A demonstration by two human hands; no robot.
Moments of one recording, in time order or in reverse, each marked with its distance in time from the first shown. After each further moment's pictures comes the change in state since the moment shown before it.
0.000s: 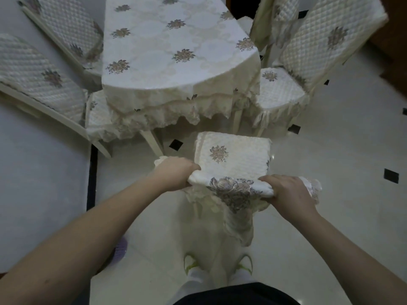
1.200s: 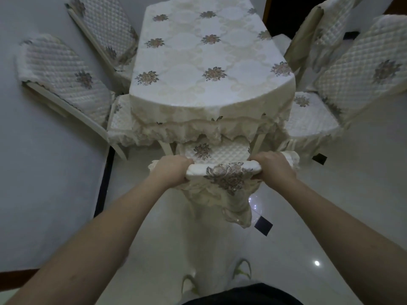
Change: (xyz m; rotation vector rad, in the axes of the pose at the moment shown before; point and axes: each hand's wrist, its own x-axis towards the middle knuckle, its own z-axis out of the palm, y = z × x) left_hand 0.055 -0.114 -0.011 -0.009 0.084 -0.339; right_hand 0.234 -0.001 0.034 0.040 -0.174 -0.114
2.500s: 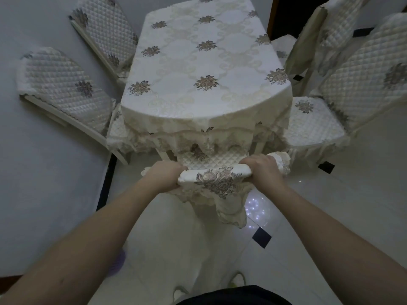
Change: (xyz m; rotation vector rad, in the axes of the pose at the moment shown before) left_hand 0.068 0.036 -0.029 0.068 -0.164 -0.016; right_hand 0.042 0.079 0.003 0.114 0.055 -0.030
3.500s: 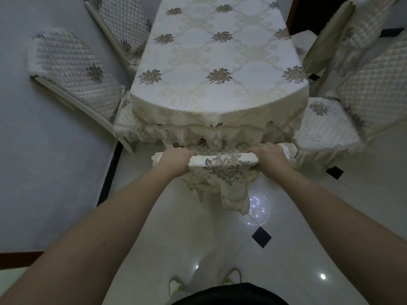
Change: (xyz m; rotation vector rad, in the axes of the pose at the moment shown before) left_hand 0.040 -0.011 0.018 -0.127 0.097 -0.148; right_hand 0.049 0.016 0.004 -0.119 -0.183 -0.020
